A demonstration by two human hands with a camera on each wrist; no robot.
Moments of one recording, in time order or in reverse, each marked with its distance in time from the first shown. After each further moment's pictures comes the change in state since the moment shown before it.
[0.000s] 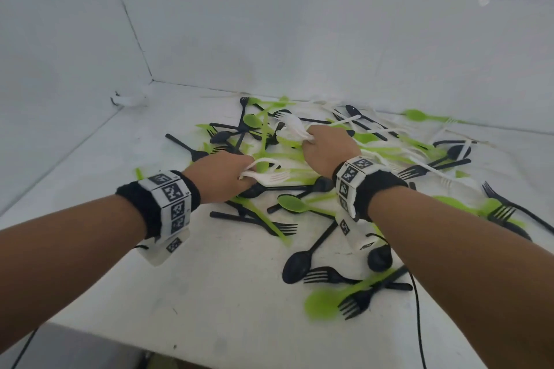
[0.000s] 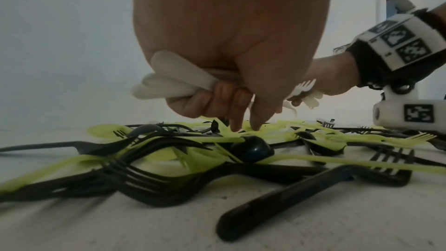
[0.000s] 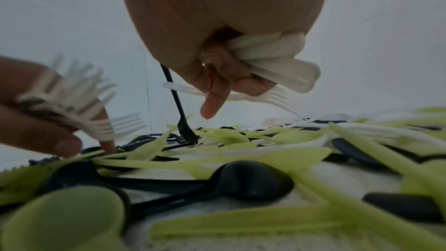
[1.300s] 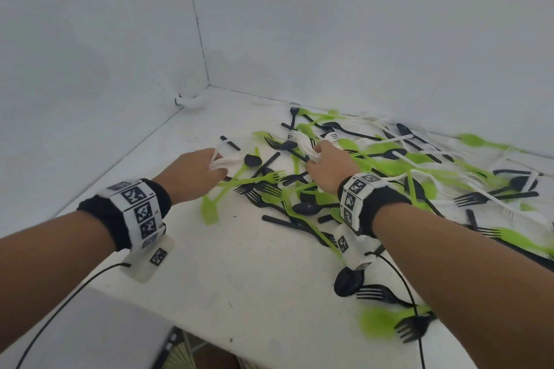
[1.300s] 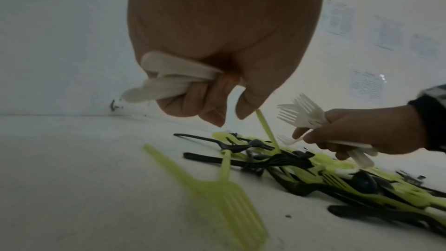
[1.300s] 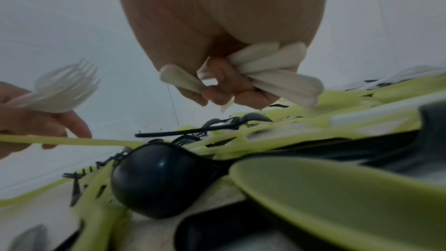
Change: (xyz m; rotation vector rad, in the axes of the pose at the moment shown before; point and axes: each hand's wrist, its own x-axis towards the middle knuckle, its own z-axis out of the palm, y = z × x) left_hand -0.088 -0.094 -0.028 -0.380 0.182 -0.484; right_hand -0.001 -0.083 0.040 0.209 -0.162 0.019
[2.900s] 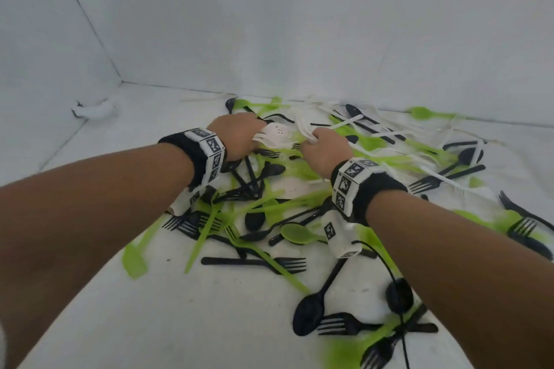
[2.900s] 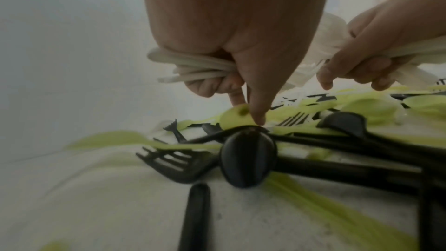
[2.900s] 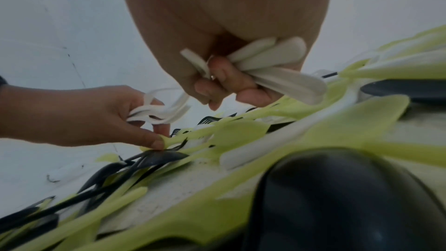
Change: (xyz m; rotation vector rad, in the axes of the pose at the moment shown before) left_hand 0.175 0.146 0.080 0.570 -0.185 0.622; right_hand 0.052 0.078 -0.045 0.118 0.160 0.232
